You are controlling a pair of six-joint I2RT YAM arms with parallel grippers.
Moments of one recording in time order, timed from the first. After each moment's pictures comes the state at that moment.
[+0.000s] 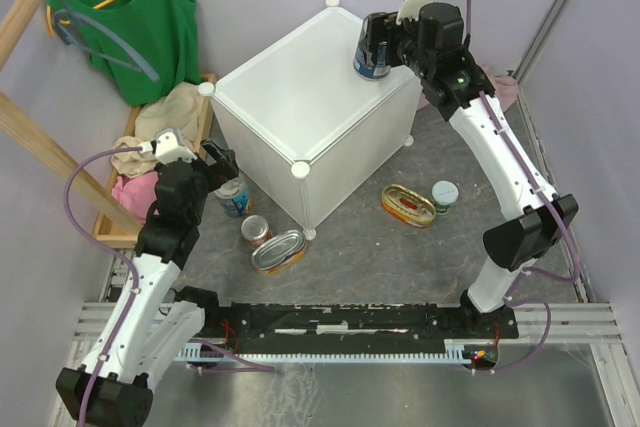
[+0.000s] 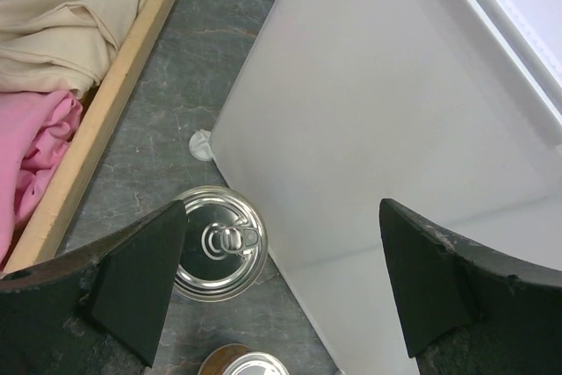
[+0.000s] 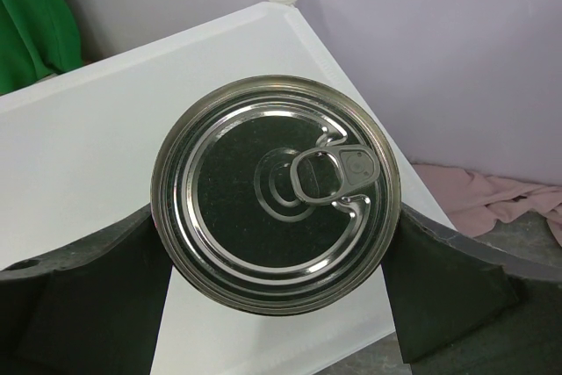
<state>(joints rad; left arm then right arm) -0.21 0.73 0.71 -0.22 -0.28 -0.50 0.42 1.73 1.98 -0.40 0.05 0.07</state>
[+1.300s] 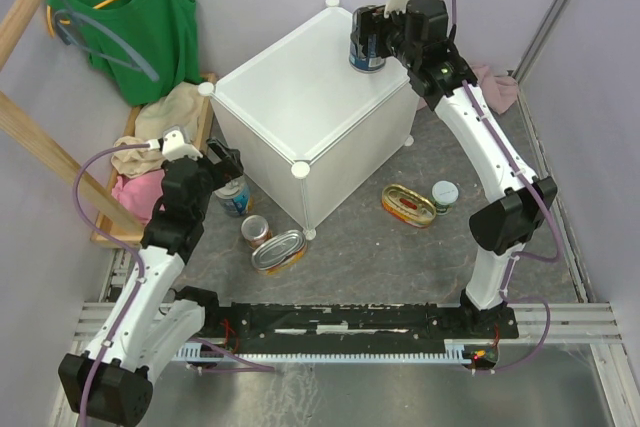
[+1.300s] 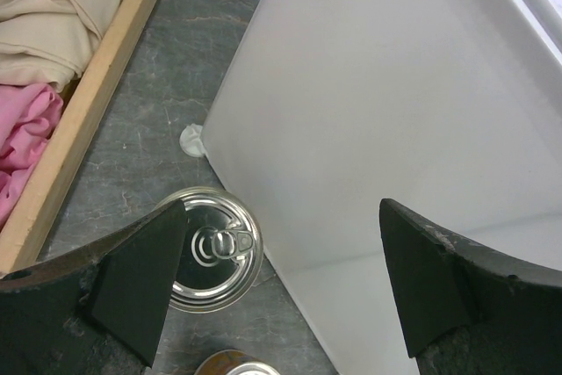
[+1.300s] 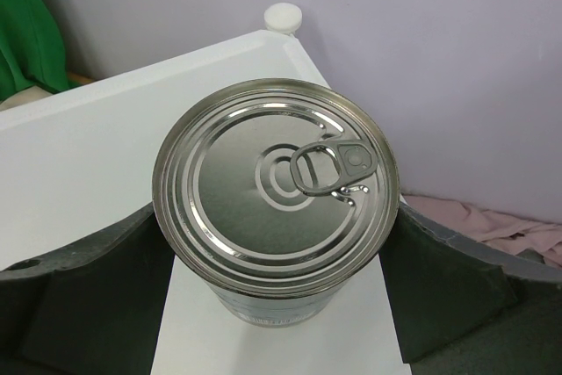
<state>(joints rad) -0.21 0.78 0.68 -0.16 -0.26 -0.51 0.42 1.86 2.10 -0.35 0.05 0.02</state>
